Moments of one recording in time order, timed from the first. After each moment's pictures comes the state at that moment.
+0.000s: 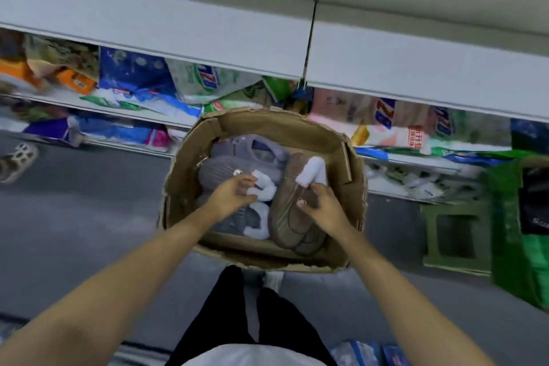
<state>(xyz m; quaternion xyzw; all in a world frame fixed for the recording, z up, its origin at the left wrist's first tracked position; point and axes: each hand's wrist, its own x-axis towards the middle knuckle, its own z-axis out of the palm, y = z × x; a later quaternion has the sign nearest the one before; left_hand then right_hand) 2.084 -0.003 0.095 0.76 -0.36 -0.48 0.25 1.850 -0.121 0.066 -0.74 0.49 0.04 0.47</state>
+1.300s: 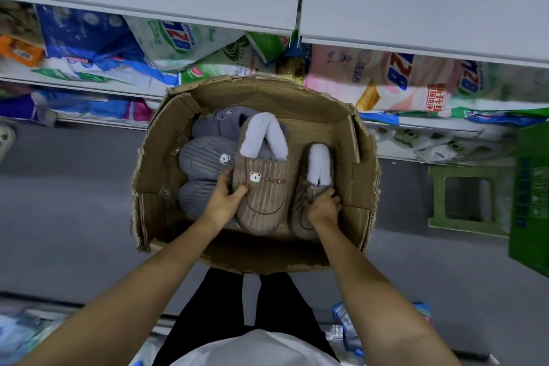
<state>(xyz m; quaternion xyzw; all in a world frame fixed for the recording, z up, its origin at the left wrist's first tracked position) 2.059 -0.011 0.021 0.77 -0.13 -0.52 0.35 1.862 -0.107 -0.044 -0.53 0.73 0.14 0.41</state>
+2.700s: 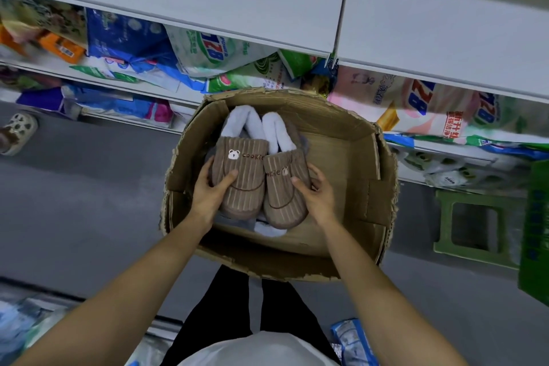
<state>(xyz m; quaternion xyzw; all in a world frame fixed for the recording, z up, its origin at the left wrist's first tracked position) 2.125 0.016 0.042 0.76 -0.02 -0.45 0.47 1.929 -0.113 0.020 -0.46 0.58 -0.15 0.65</state>
